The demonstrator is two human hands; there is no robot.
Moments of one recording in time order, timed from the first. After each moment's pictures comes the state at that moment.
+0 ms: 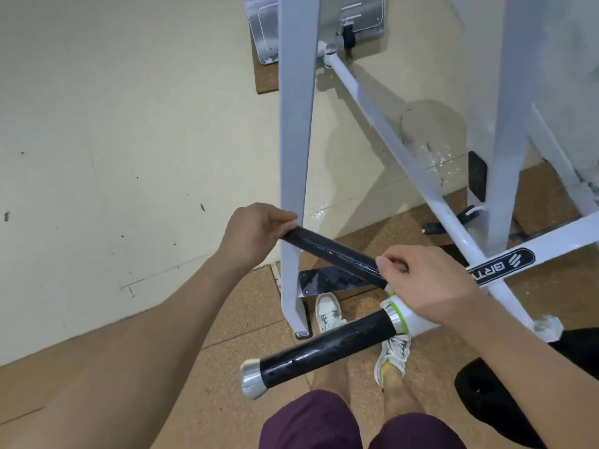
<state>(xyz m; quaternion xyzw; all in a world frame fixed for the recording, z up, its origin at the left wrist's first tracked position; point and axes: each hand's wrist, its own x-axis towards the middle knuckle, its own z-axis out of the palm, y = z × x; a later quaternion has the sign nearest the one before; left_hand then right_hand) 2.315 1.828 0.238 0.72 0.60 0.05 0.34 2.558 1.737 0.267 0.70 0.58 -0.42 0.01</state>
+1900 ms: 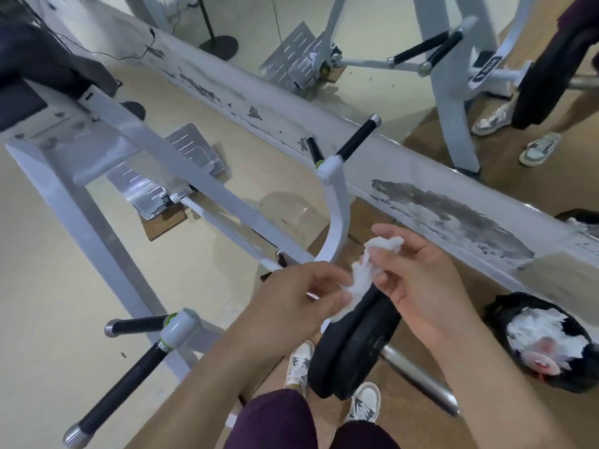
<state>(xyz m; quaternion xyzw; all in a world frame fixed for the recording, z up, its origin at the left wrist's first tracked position) 2.710 1.558 0.482 0.78 0.34 0.00 0.52 2.857 1.463 0.466 0.53 0.02 -0.50 -0.69</state>
